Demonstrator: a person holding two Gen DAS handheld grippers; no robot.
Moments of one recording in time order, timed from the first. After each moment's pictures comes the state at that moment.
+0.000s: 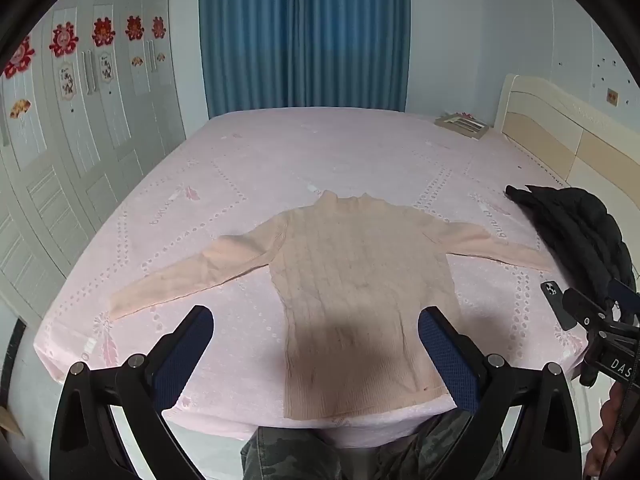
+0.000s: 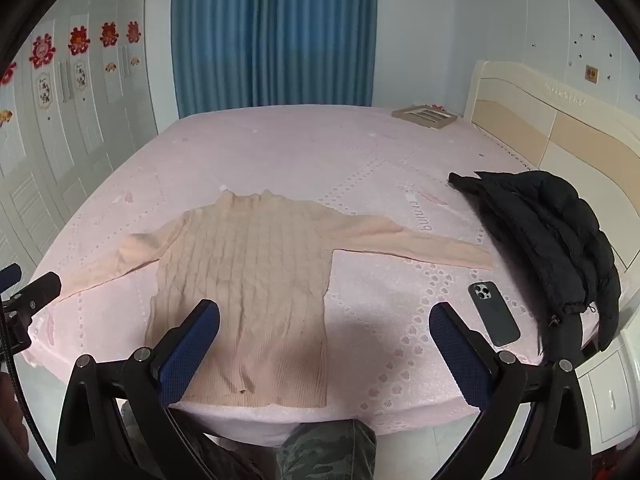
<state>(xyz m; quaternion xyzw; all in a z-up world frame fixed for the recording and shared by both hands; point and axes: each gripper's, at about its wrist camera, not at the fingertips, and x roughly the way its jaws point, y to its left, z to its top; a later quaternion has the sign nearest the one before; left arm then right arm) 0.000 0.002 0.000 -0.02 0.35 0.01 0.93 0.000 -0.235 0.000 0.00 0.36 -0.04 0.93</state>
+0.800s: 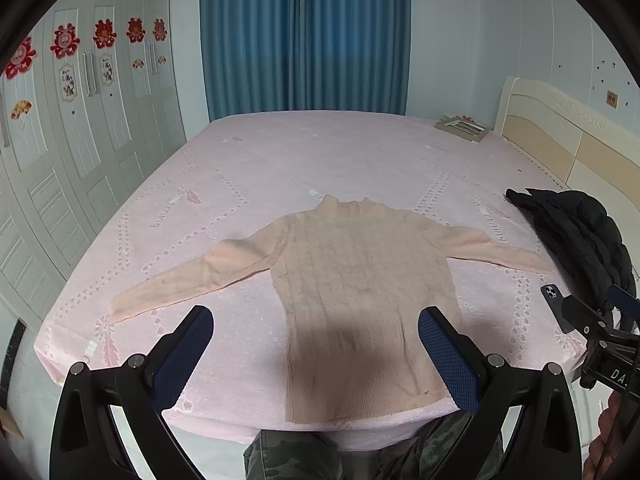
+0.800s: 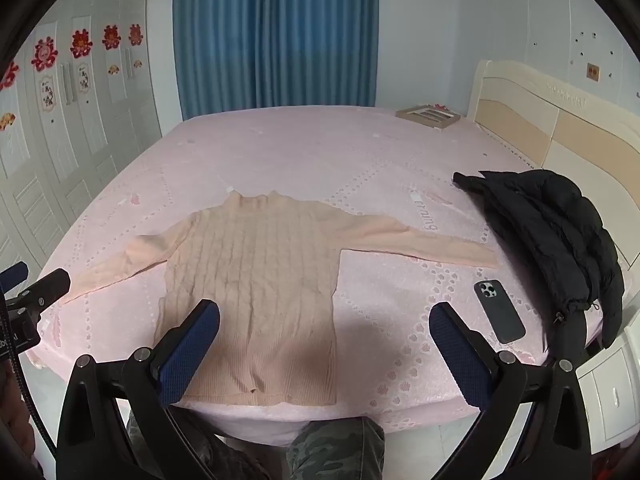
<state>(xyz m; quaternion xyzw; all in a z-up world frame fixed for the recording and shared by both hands) 0.001 0.000 0.004 0.00 0.36 0.01 0.93 -0.002 -0.227 0.001 0.01 0.37 -0.04 0.93</state>
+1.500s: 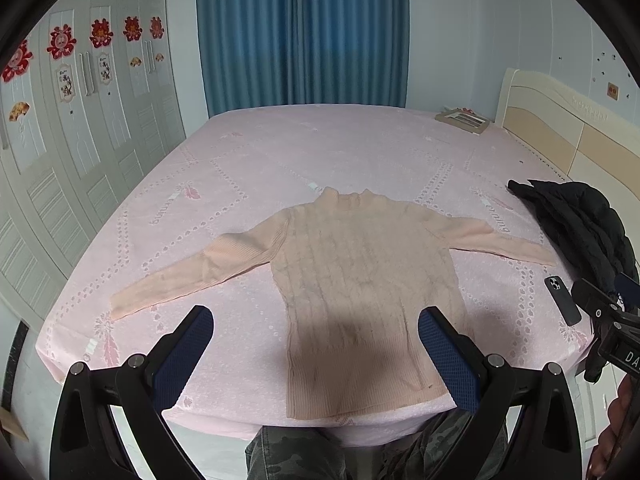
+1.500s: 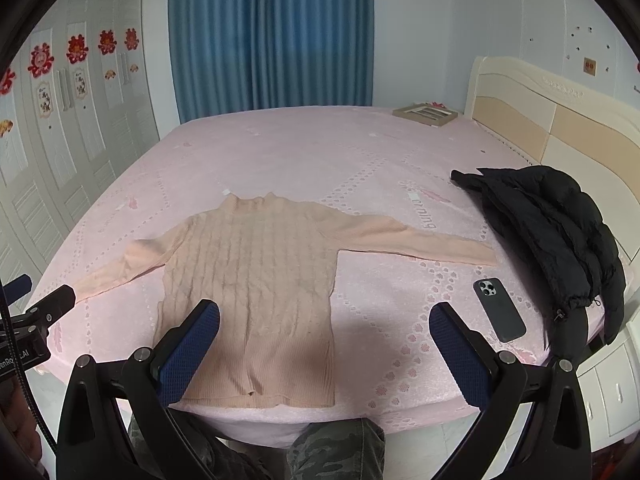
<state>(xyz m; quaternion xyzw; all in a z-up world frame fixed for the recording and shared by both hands) 0.004 -0.008 -0.005 0.00 0.37 0.02 0.93 -0.001 -0.231 -0.001 0.02 0.37 -0.04 0.93</state>
